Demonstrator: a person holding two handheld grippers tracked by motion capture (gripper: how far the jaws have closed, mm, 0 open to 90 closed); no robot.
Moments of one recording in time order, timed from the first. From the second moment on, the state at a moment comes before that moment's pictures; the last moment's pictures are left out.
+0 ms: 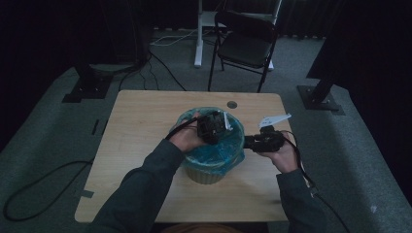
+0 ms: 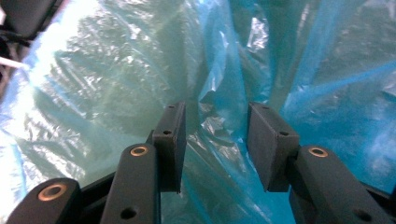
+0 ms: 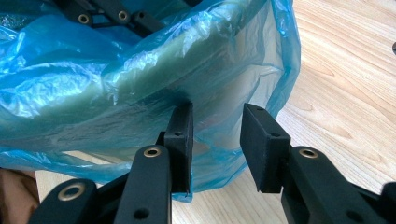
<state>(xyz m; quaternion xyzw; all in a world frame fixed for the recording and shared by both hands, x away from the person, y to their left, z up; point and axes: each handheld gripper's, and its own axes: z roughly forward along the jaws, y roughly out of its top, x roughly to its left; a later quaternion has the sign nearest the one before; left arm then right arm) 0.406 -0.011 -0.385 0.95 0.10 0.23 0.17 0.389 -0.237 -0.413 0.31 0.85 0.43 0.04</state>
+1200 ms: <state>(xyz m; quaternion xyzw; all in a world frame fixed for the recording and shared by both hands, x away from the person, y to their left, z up) 0.402 0.064 -0.333 0.85 0.21 0.19 0.44 0.386 -0.244 -0.412 0.31 0.84 0.43 0.05</state>
